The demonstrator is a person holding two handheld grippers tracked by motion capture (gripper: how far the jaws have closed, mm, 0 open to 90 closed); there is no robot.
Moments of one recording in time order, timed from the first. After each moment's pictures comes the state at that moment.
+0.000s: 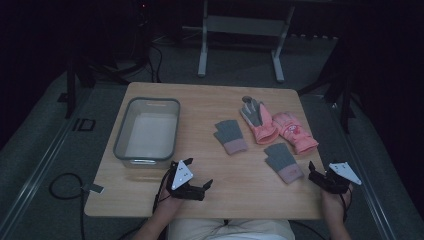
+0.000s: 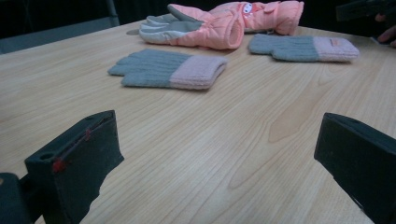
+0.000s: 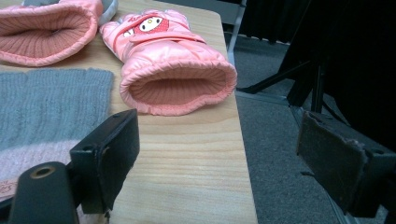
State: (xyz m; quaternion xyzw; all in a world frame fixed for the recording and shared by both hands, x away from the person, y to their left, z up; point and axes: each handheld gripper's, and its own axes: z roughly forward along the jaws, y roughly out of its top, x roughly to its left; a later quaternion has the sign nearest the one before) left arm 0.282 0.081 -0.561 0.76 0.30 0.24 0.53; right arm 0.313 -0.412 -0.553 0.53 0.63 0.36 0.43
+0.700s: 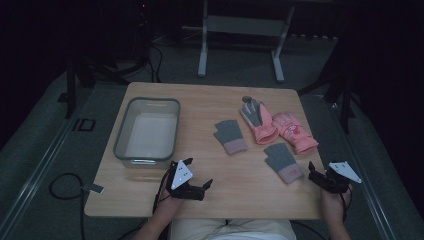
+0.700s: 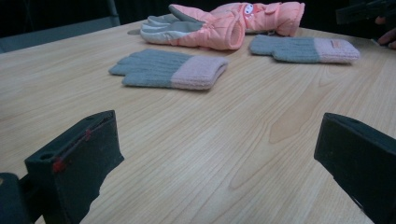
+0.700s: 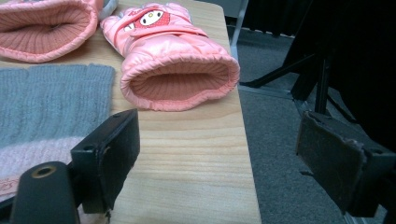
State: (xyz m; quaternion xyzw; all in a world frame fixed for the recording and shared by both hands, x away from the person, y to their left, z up) left arm 0.283 0.081 -0.561 0.75 0.30 0.24 0.53; right arm 0.315 -0.414 -0.553 0.54 0.64 0.35 0.42
